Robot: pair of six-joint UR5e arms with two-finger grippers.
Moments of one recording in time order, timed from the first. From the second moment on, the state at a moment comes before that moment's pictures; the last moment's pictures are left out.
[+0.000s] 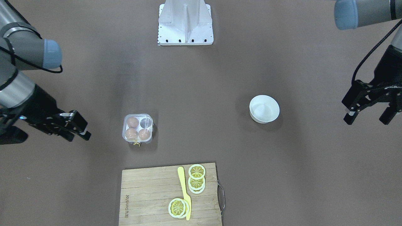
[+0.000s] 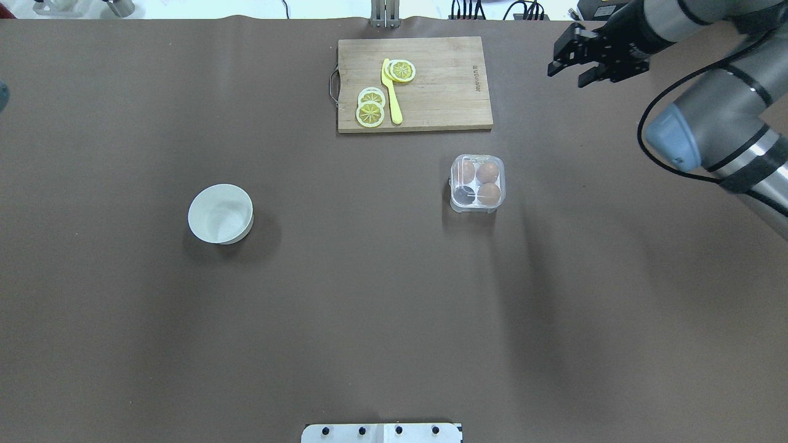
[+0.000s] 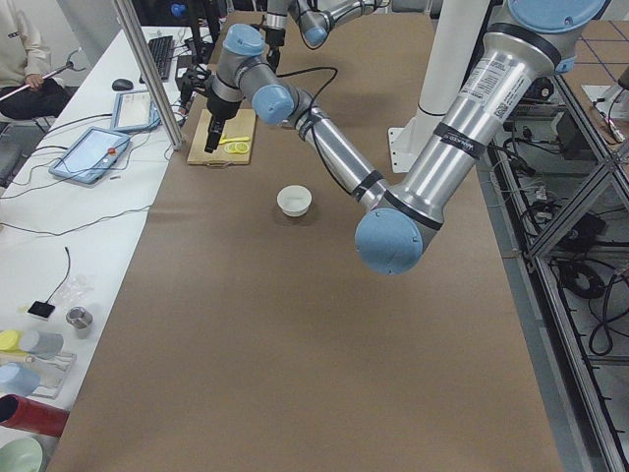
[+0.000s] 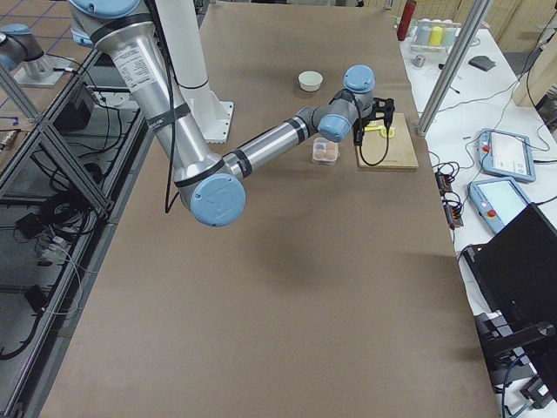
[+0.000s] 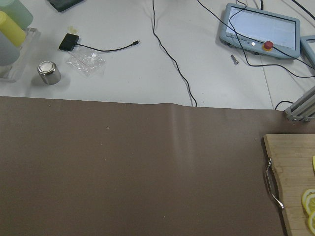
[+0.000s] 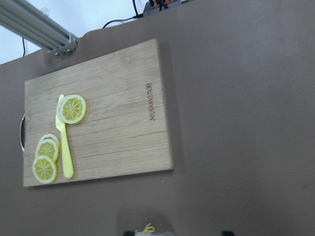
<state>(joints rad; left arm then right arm) -1.23 -2.00 -1.85 -1.69 -2.04 -0.71 1.13 -1.10 1.63 -1.21 2.29 1.00</state>
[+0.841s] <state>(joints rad) -1.40 -1.76 -1.79 -1.69 -2.10 -0.46 1.46 -1.33 1.73 -1.84 2.33 0.06</state>
